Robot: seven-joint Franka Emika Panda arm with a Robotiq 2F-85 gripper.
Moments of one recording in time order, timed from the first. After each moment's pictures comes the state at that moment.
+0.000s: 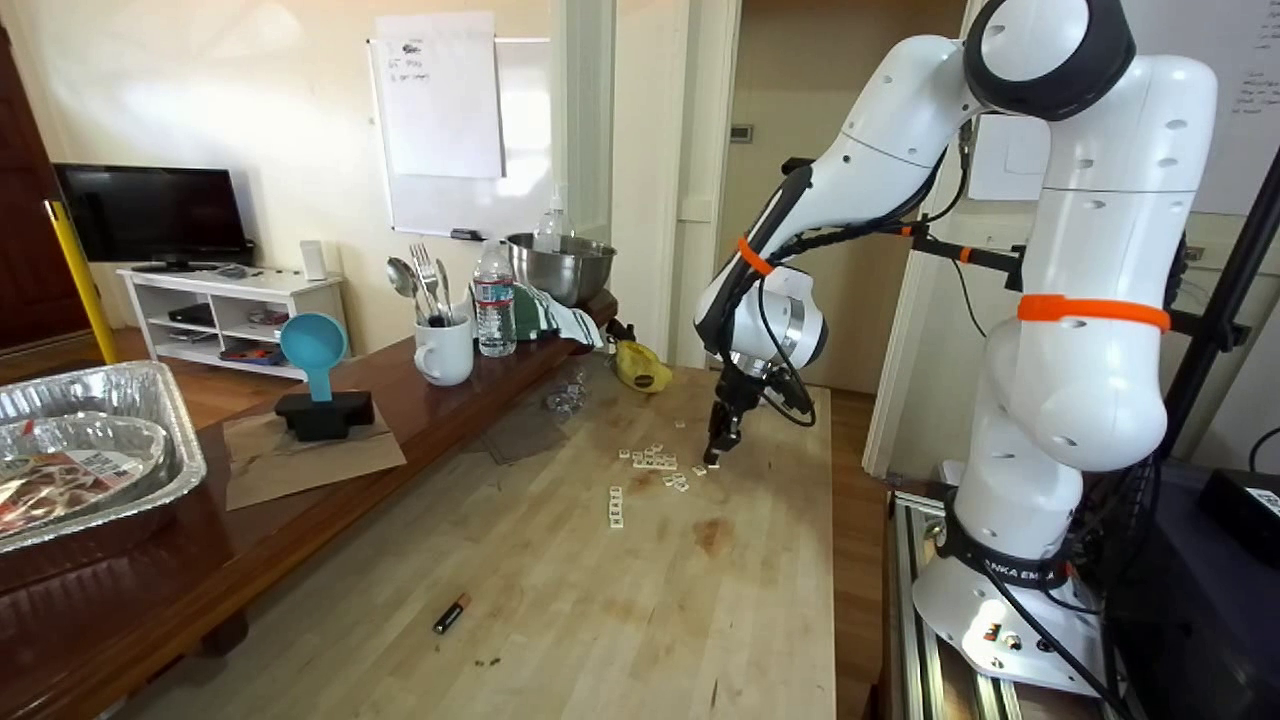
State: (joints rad) arm 0.05 0.04 -0.31 -2.75 0.93 2.90 -1.60
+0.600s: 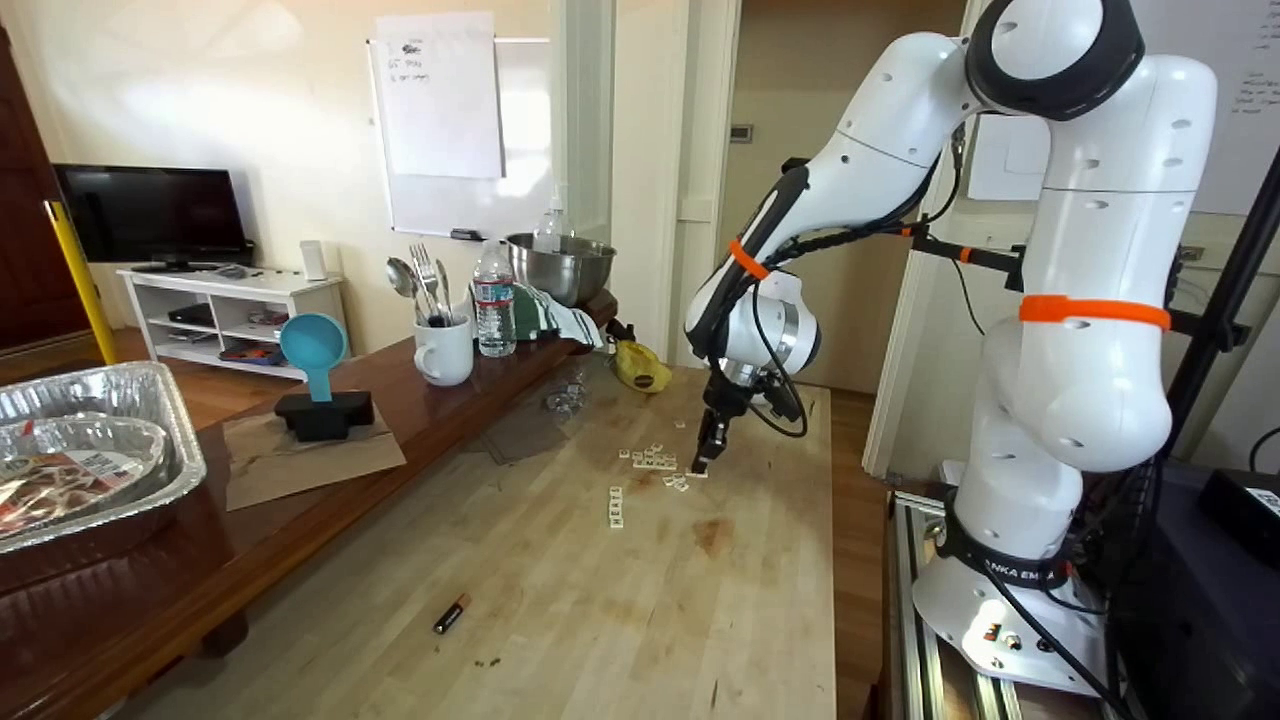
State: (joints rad) arm 0.08 0.04 -0.27 -2.75 0.93 2.90 -1.43
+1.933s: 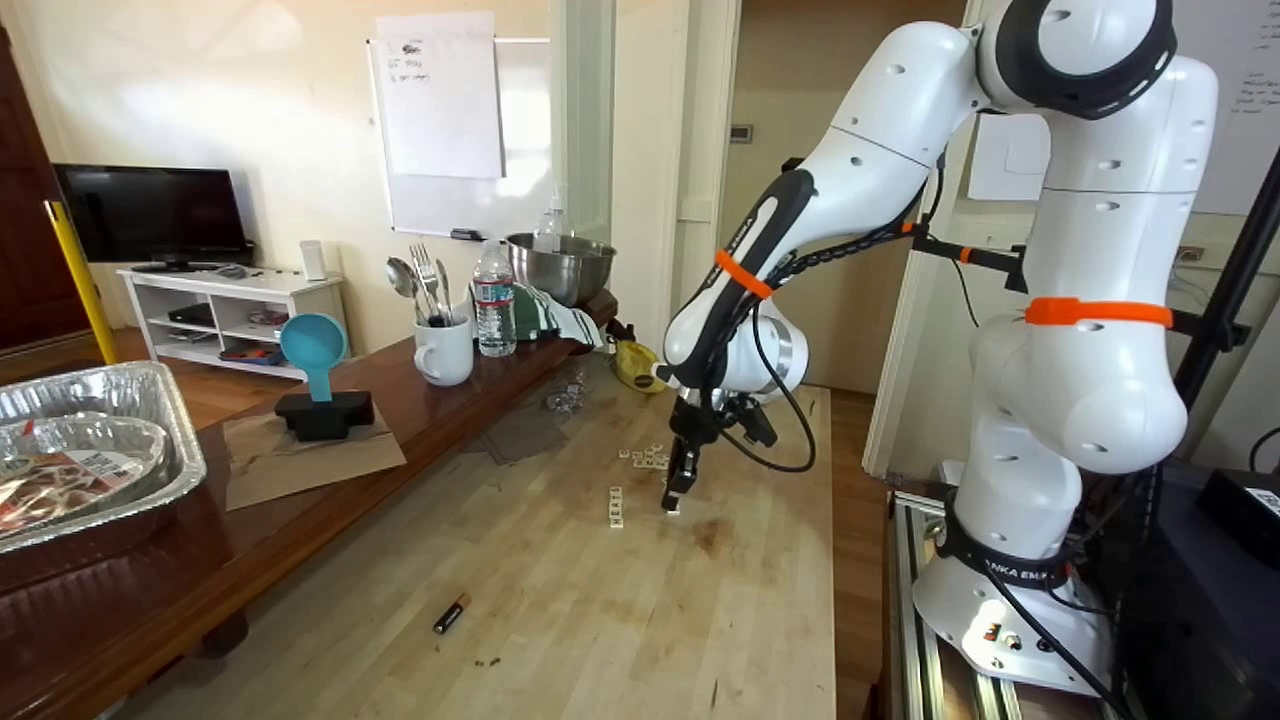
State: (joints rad) arm 0.22 0.04 -0.14 -2.74 0.87 2.90 -1.13
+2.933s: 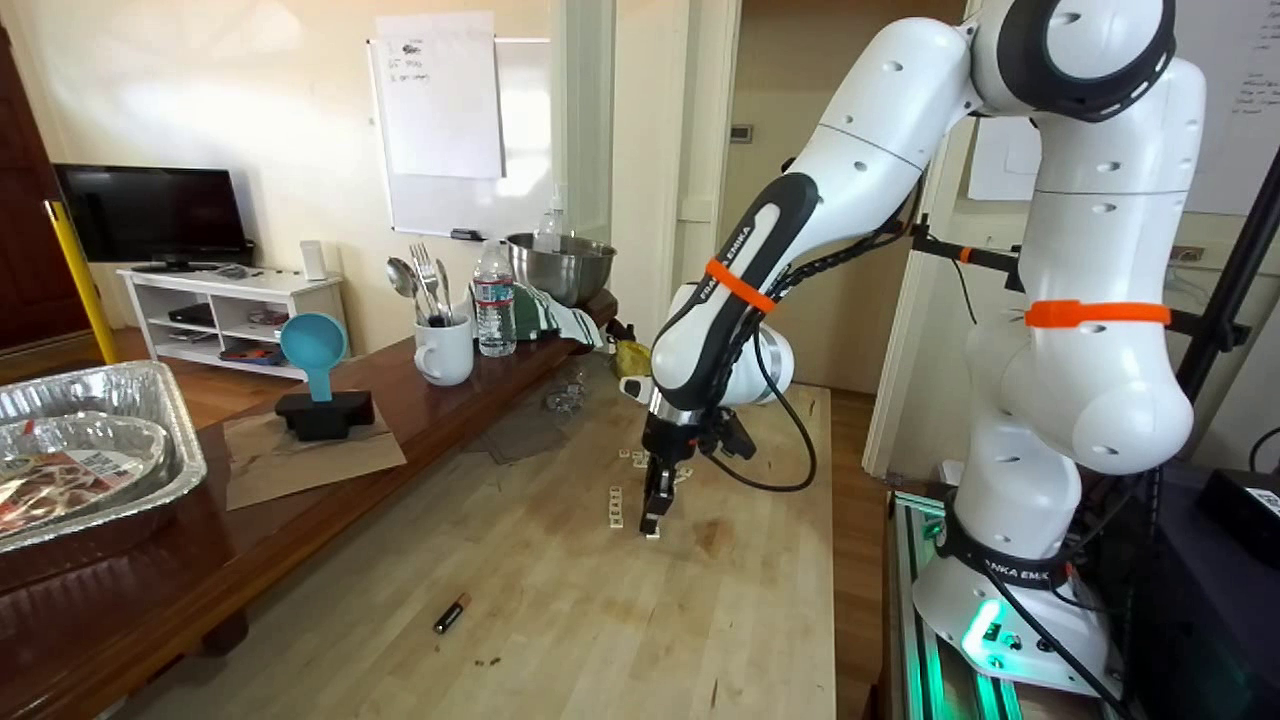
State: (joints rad) arm 0.28 0.08 -0.09 -2.69 0.72 2.85 -0.92
